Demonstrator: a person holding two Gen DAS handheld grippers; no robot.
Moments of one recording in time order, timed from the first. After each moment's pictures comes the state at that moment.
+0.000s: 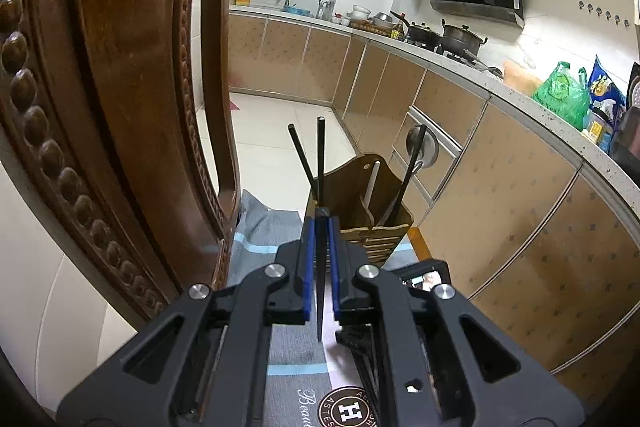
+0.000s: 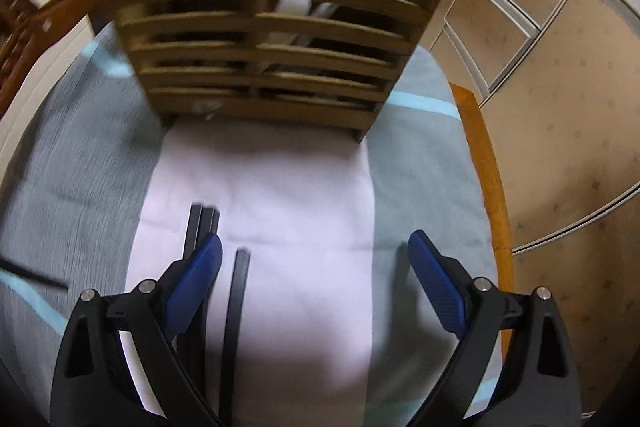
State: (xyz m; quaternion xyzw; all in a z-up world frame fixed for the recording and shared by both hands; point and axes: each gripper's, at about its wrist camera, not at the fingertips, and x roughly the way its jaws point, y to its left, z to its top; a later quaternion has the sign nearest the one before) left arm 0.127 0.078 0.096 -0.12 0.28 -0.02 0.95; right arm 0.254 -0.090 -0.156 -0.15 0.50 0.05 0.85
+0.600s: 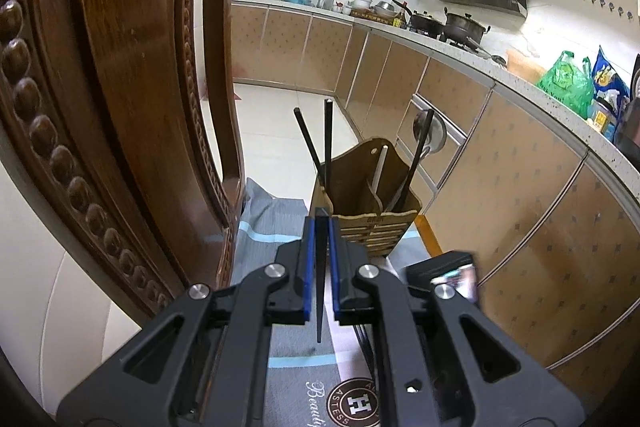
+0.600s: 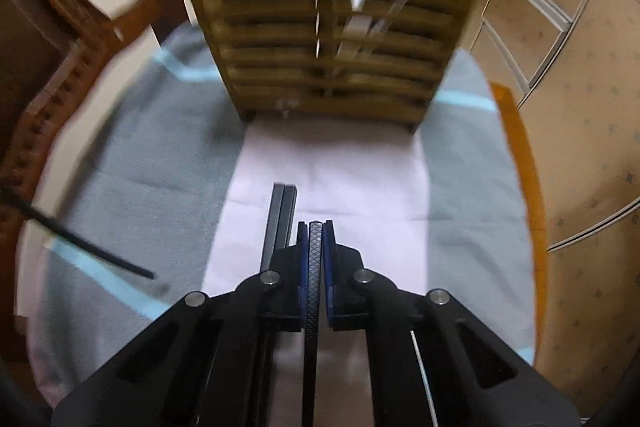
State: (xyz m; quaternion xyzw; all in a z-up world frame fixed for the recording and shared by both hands) left arm 0.131 0.079 0.083 -0.10 0.30 -0.02 0.95; right arm 0.227 -0.091 -0.122 -0.08 0.50 0.14 0.85
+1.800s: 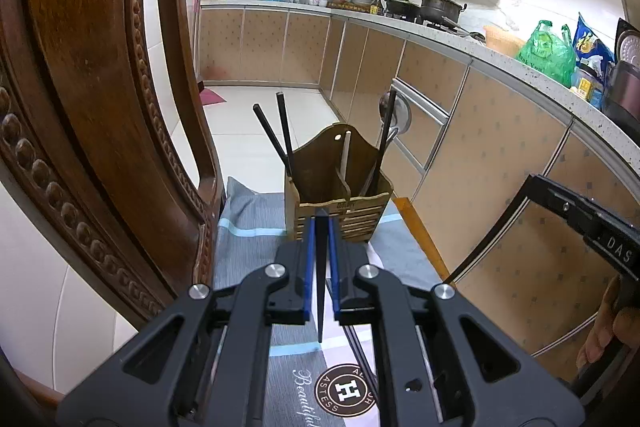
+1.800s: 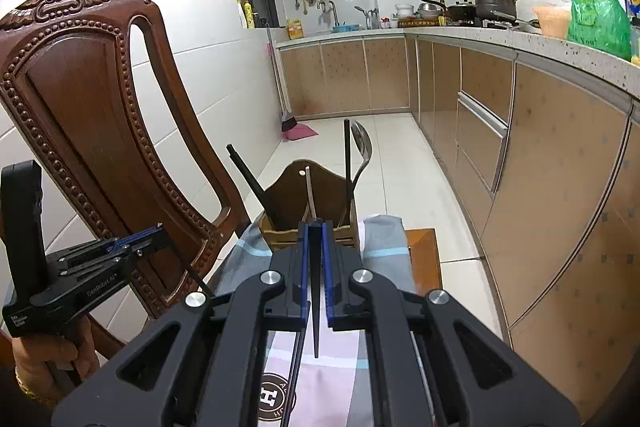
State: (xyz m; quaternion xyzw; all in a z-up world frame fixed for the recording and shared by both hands) left arm 0.124 0.042 0.093 -0.06 0.31 -0.05 0.95; right arm 0.121 -0.193 0.096 0.03 0.28 0.18 0.94
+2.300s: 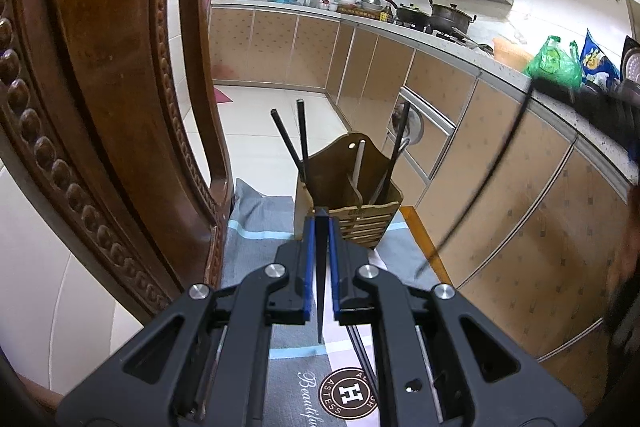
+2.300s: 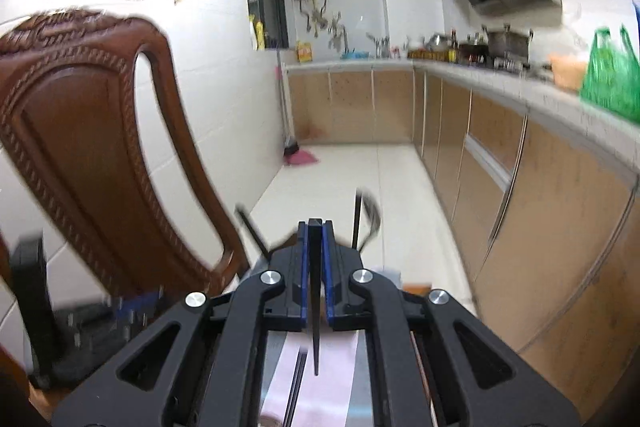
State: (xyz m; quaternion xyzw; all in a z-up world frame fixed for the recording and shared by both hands) left arm 0.125 0.064 0.096 -0.09 0.30 -0.04 0.95; right arm 0.161 -0.167 0.166 0.00 0.22 0.18 0.96
